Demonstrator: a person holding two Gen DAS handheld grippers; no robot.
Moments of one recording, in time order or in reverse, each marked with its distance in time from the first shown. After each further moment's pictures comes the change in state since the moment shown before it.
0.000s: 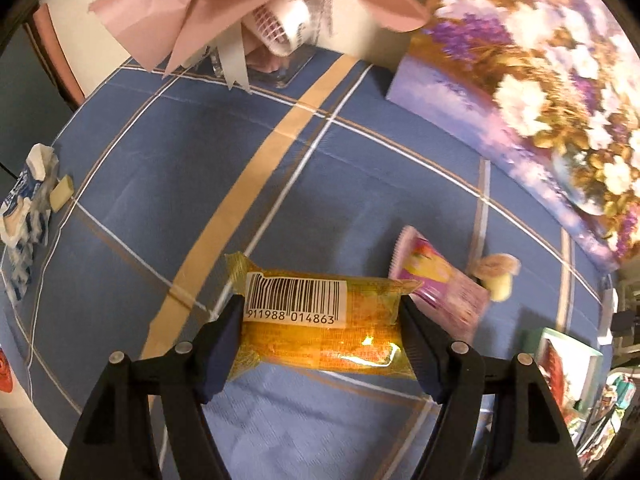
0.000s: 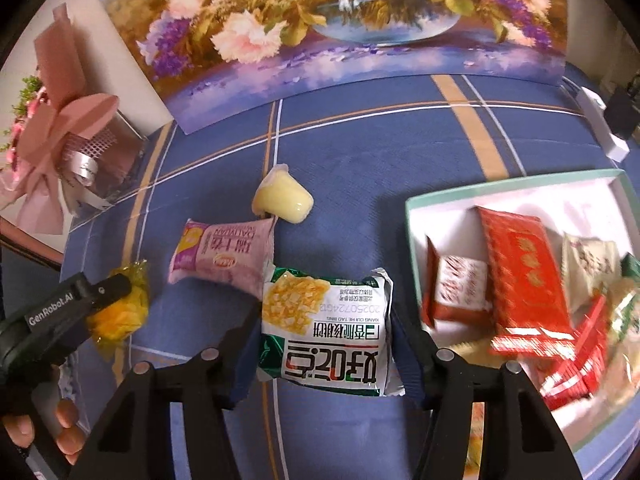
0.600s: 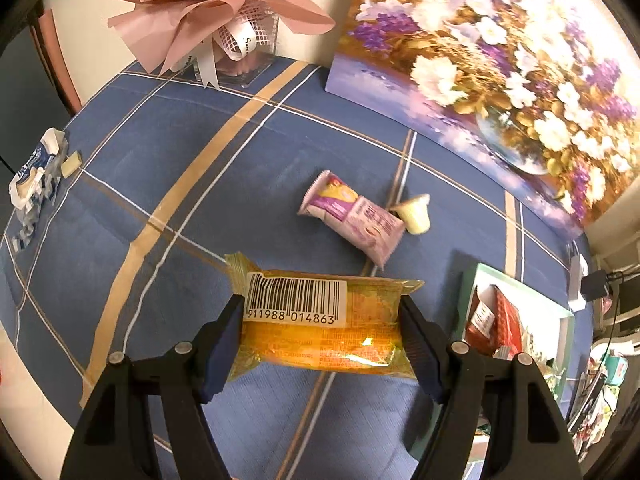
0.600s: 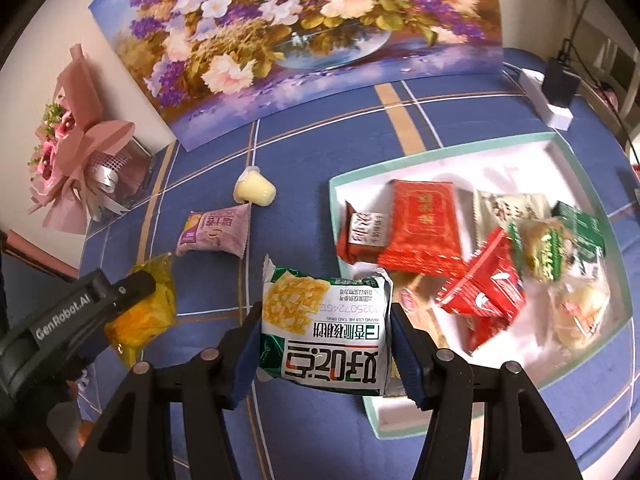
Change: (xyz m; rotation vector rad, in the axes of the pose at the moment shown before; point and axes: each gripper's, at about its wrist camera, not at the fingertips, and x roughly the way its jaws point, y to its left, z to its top) left arm -0.060 -0.044 -0.076 0.017 -0.059 -0.050; right arm -0.069 -0.050 -0.045 0.061 -0.052 0.024
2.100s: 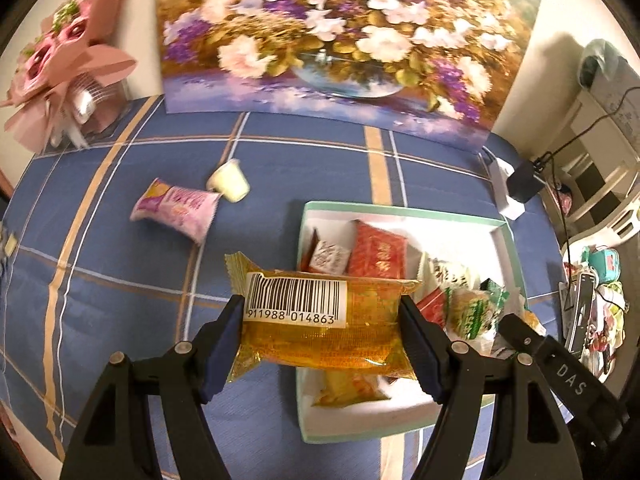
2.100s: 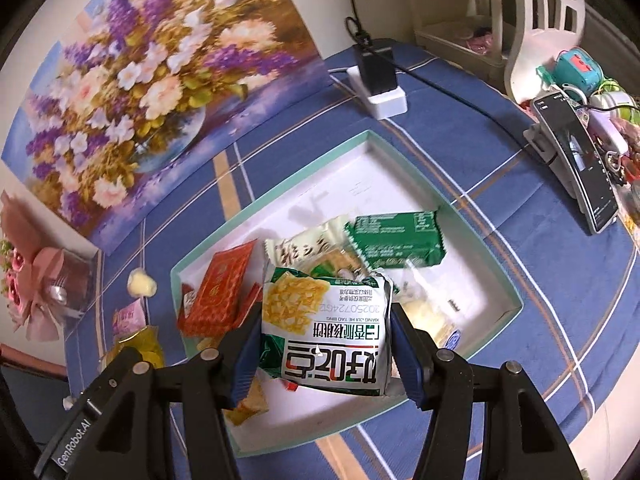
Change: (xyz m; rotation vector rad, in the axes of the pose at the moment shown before) left arm -0.010 -0.146 -0.069 0.353 -0.030 -0.138; right arm -0.049 -0.163 0.015 0.315 -0.104 -0.120
